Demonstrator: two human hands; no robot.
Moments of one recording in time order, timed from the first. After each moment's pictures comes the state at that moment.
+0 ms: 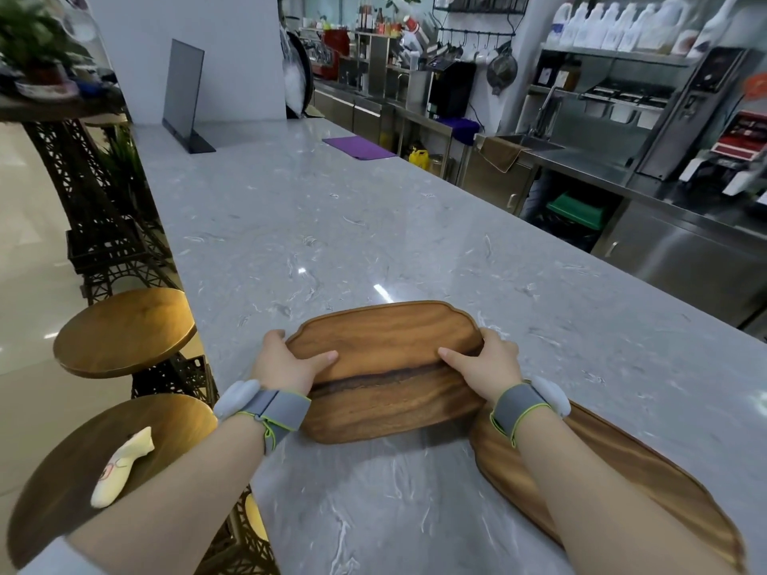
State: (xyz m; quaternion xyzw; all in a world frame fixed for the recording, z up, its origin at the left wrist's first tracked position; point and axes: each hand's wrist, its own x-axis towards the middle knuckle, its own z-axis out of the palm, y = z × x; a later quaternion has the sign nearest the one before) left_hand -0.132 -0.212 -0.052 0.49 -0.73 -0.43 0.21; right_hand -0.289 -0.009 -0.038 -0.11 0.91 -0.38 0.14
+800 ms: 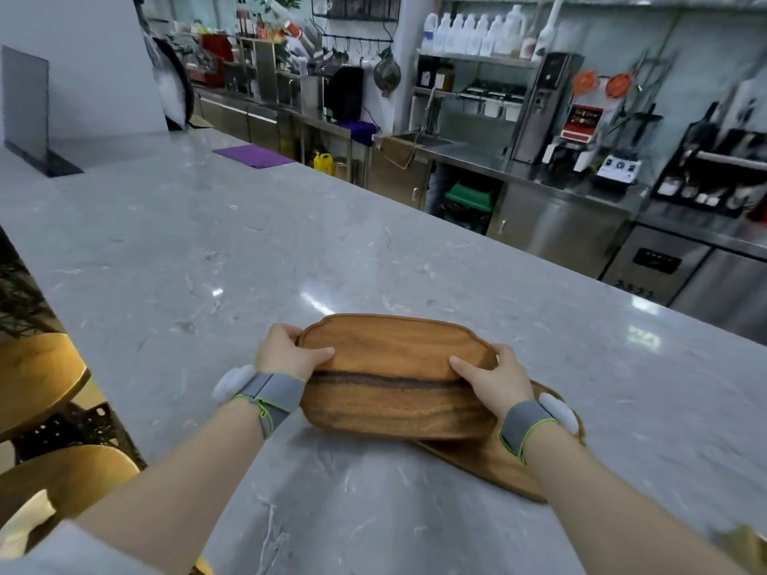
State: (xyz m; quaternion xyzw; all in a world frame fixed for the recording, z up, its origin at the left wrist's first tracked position) left_hand -0.180 -0.124 -0.023 0.34 -0.79 -0.50 0.12; right_hand -0.258 0.137 -0.030 0.09 0.89 -0.43 0.08
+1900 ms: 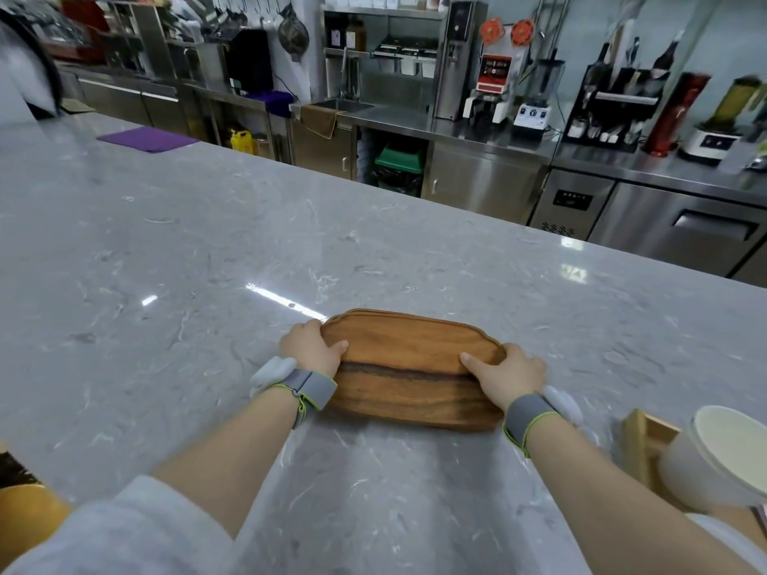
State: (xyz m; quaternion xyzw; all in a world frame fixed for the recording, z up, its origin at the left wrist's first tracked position) left_hand -0.223 -0.017 -0.060 0.20 -0.94 -0.26 0.04; right_hand -0.226 0.239 -0.061 0.23 0.92 -0.31 0.05
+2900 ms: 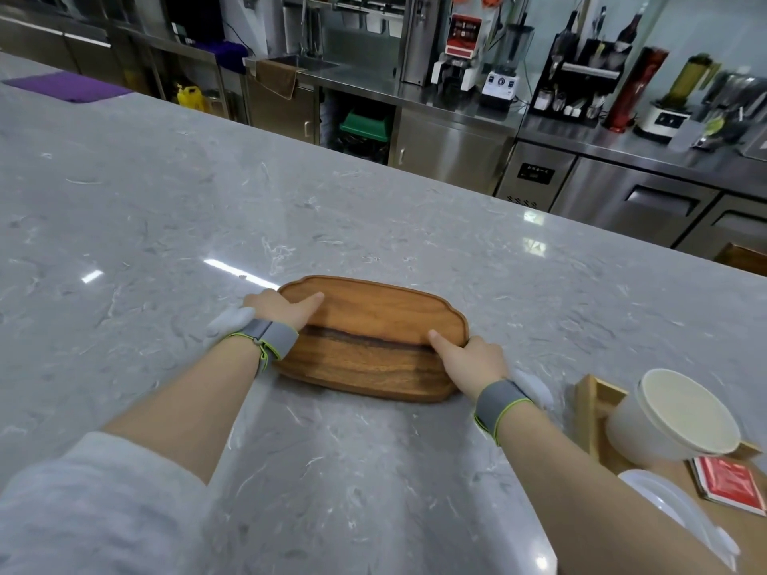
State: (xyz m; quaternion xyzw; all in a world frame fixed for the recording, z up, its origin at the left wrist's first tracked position) left_hand -0.255 -0.012 -0.060 0.27 -0.92 -0.27 -0.06; right_hand -0.212 0.242 -0.067 0.24 0.90 -0.35 0.10
